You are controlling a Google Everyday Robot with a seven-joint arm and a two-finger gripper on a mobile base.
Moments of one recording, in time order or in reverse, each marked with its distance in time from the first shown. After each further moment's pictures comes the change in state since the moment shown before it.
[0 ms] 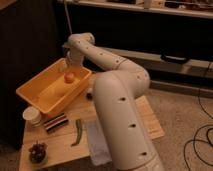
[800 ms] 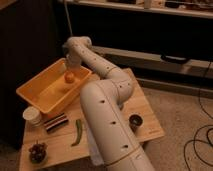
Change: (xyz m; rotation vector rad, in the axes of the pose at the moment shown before) arm -0.001 -0.006 0.044 -0.016 0.009 -0.026
